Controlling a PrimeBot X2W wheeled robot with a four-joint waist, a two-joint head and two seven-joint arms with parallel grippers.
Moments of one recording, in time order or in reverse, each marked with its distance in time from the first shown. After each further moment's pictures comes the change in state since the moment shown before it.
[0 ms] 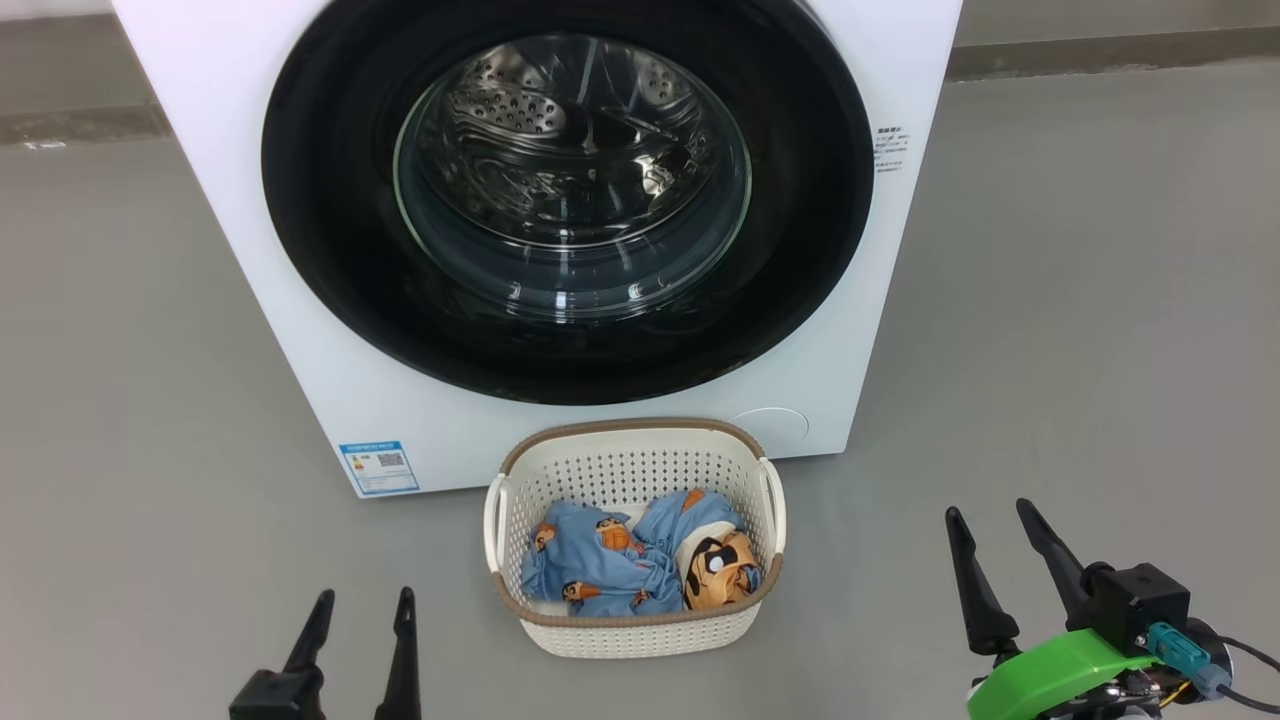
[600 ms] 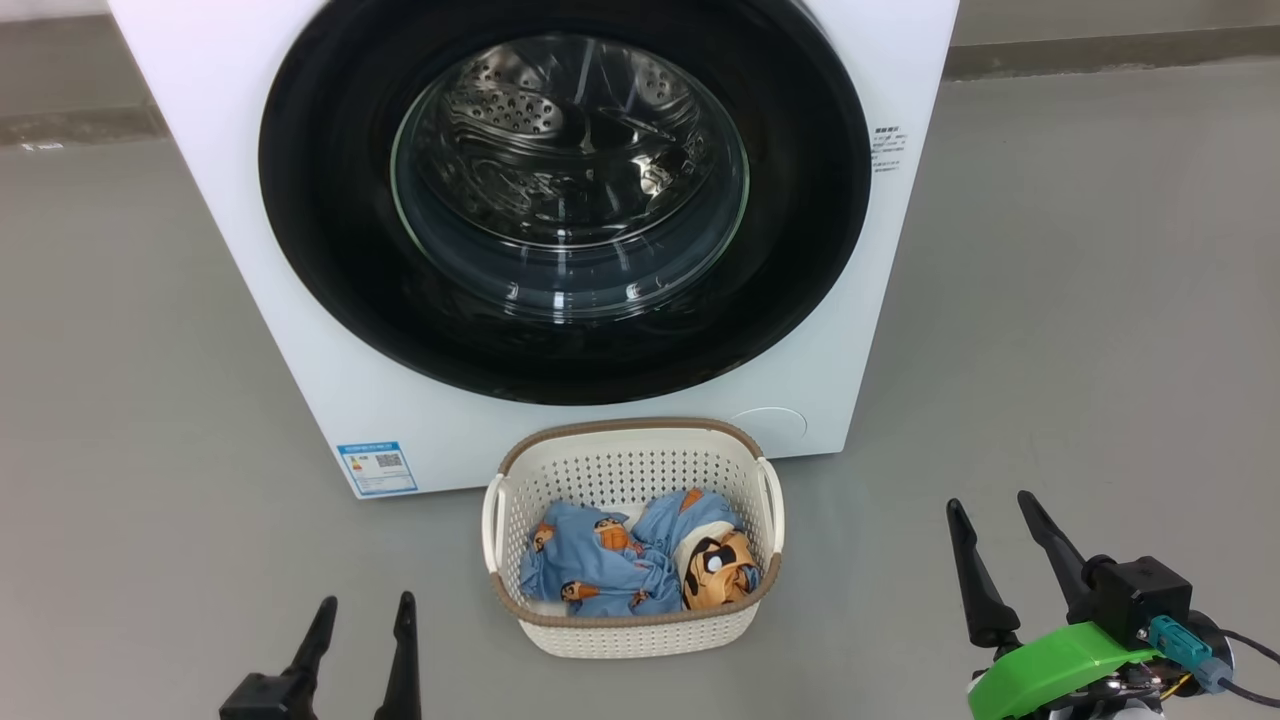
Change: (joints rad) left arm 0.000 0.000 -0.002 0.015 -0.064 -0.036 0.000; right arm -0.011 0.000 -0.004 0.000 0.000 0.000 0.000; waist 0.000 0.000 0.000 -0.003
